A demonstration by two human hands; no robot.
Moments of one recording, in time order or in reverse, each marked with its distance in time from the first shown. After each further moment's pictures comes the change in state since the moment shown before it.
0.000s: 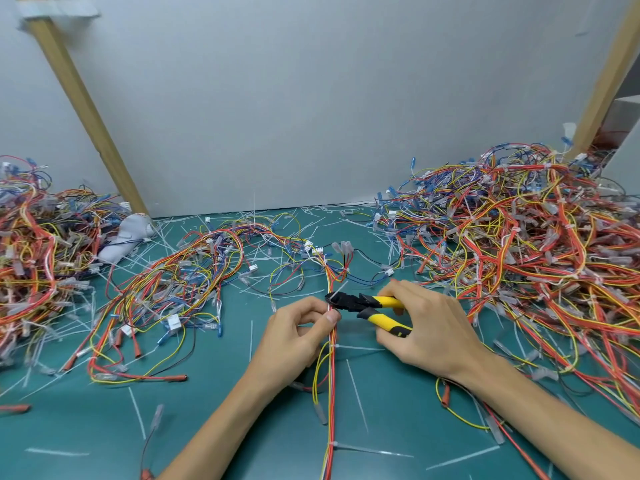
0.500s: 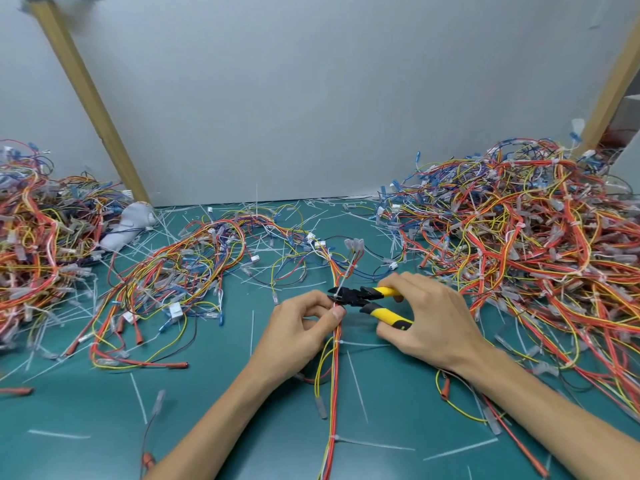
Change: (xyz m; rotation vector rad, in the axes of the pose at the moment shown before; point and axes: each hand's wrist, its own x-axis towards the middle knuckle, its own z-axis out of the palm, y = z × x) left_hand 0.001 -0.004 0.002 0.082 -0.021 0.045; right_hand 0.004 -0.003 -0.004 -0.053 -0.016 -0.023
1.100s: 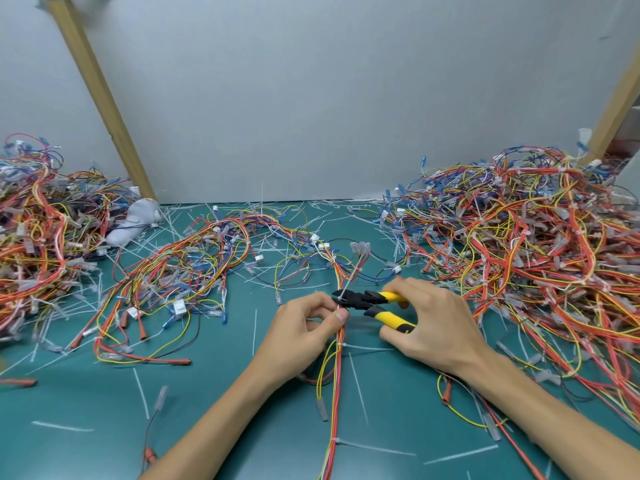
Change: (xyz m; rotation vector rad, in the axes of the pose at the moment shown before) left_hand -0.001 0.002 0.000 0.015 0.000 -0.016; right_hand 0.000 0.000 -0.002 0.020 -0.027 0.046
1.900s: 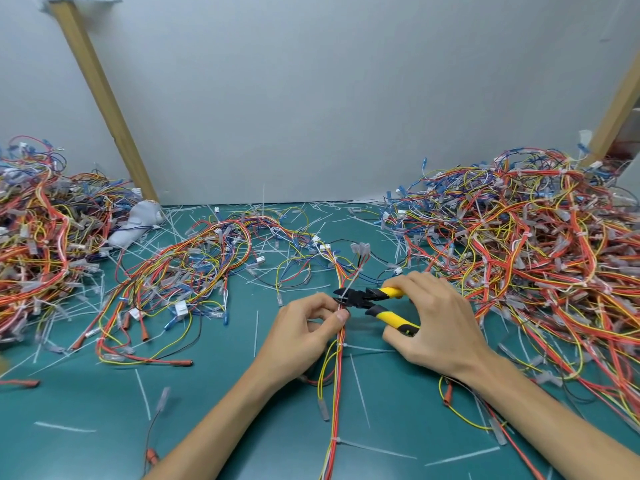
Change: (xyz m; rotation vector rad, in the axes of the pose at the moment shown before) left_hand 0.000 0.001 0.000 -0.007 0.007 0.003; right_hand -0.001 -0.001 -0.001 0.008 0.087 -0.071
